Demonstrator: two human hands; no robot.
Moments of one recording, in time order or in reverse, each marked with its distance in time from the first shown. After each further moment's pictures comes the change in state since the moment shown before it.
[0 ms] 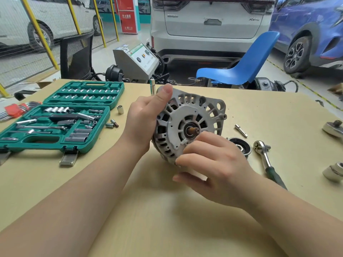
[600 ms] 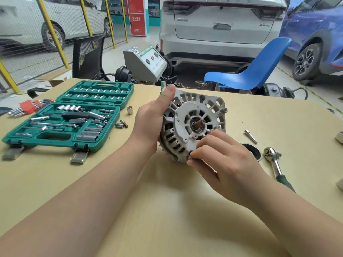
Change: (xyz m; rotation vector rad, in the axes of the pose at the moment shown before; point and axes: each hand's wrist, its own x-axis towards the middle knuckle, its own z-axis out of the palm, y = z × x) left_hand 0.010 -0.010 -0.009 -0.076 0.108 -0.159; right_hand 0.005 0.009 0.004 -0.044 0.000 0.027
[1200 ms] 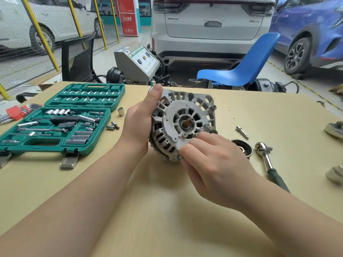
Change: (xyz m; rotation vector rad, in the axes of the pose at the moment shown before) left_hand 0.005 -0.007 -0.001 -0.055 -0.014 0.025; right_hand 0.006 -0.021 -0.011 -0.165 -0.137 0.077
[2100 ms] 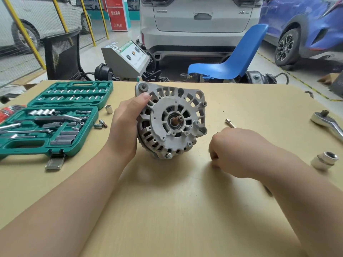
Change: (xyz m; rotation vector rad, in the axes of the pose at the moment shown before) left_hand -0.007 -0.012 -0.006 0.028 -0.130 0.128; right_hand -0.007 0.056 -0.023 -0.256 -0.867 0.472
